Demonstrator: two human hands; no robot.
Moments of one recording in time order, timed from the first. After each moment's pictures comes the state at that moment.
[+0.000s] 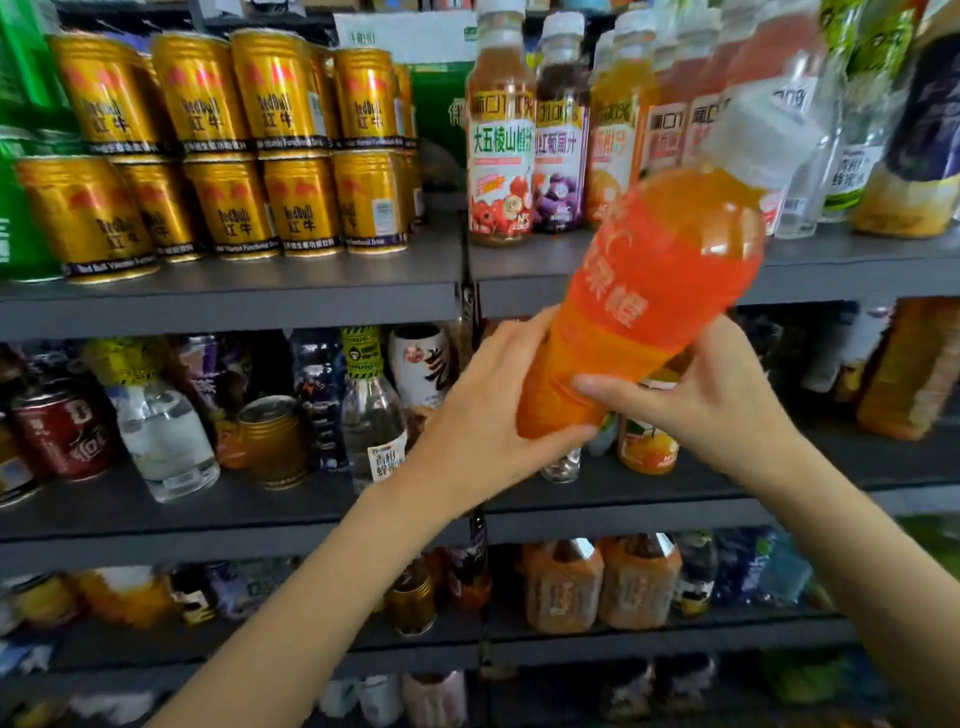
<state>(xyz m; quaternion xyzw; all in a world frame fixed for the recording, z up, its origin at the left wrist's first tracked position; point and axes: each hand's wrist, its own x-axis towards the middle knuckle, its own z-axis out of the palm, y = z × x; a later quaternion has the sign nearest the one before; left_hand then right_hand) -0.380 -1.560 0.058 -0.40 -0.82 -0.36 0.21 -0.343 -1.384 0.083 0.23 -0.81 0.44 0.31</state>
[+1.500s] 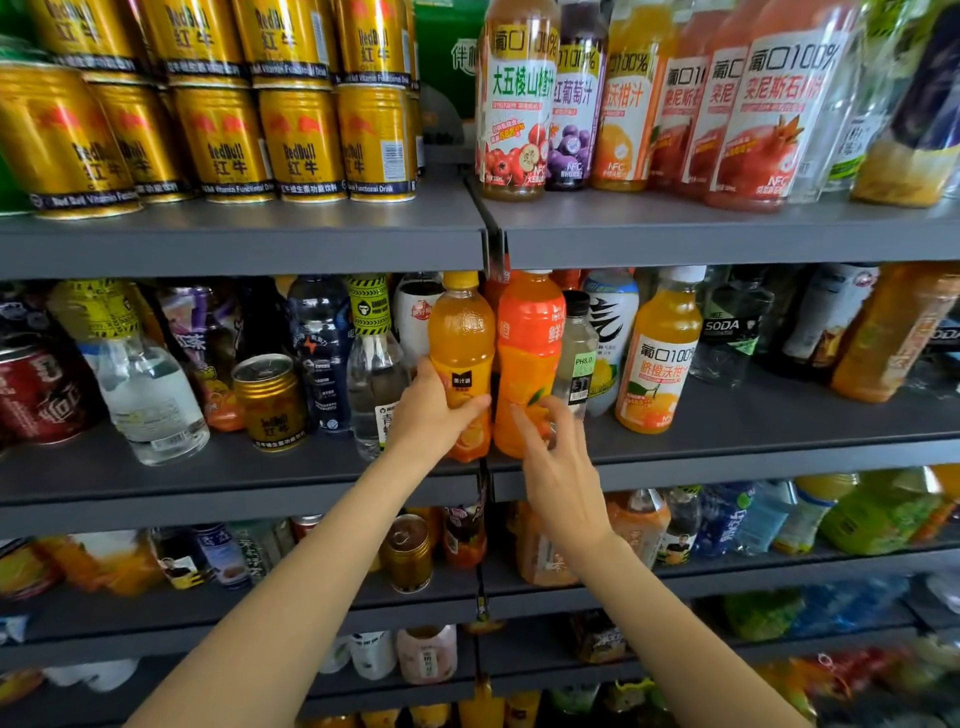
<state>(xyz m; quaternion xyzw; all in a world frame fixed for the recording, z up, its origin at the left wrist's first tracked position) -0.448 -1.595 -0.020 -0.08 -0.90 -0.41 0.07 -0.393 -1.457 -0.086 0.07 -0.94 0.15 0.31</state>
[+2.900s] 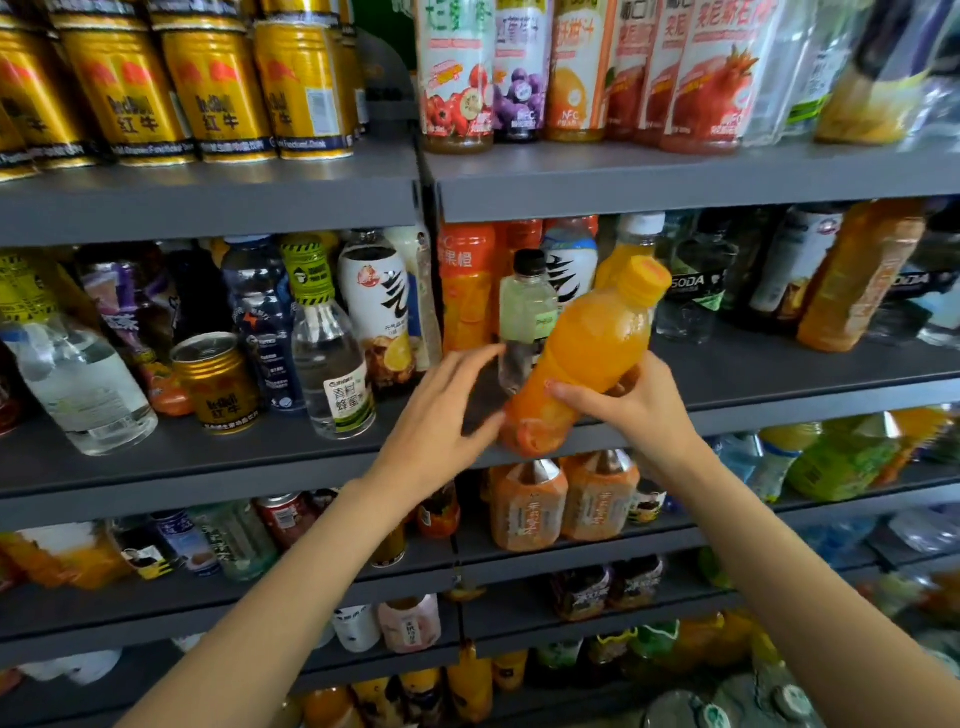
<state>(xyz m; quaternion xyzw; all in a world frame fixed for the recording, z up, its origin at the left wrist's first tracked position) -0.410 -1.570 -0.044 -0.36 -0.85 -0.33 0.18 -0.353 -1.379 -0.019 0.05 -0.76 0.61 0.20</state>
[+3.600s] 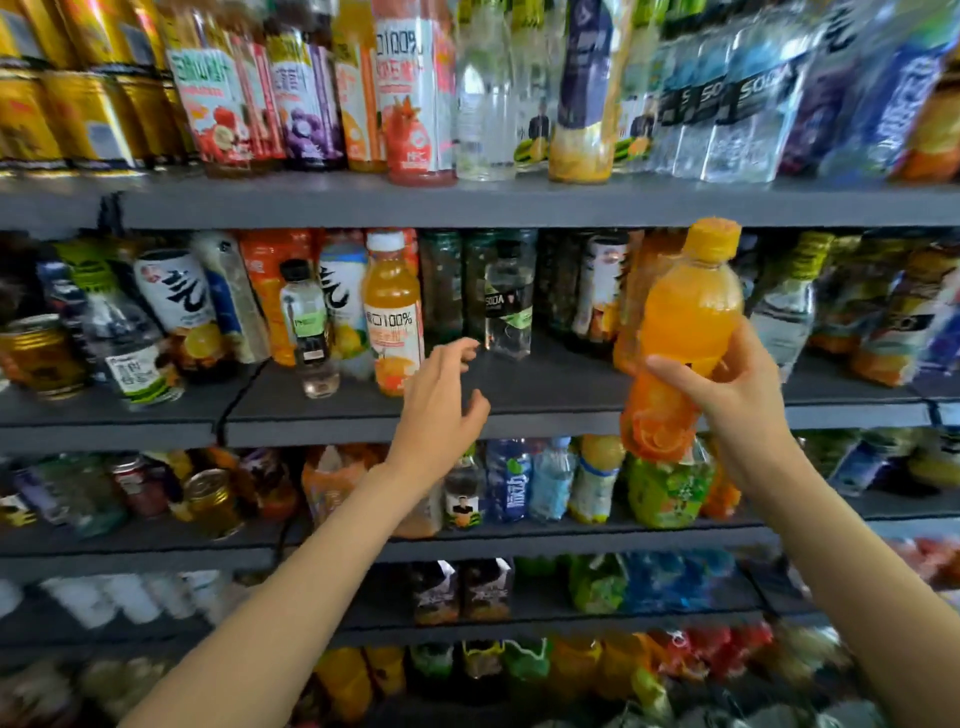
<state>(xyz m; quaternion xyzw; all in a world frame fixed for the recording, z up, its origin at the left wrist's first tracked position) -0.332 -1.292 -0.039 -0.24 -0.86 -0.38 0.24 -0.253 -1.060 0.011 0.04 -0.74 0.61 0.29</state>
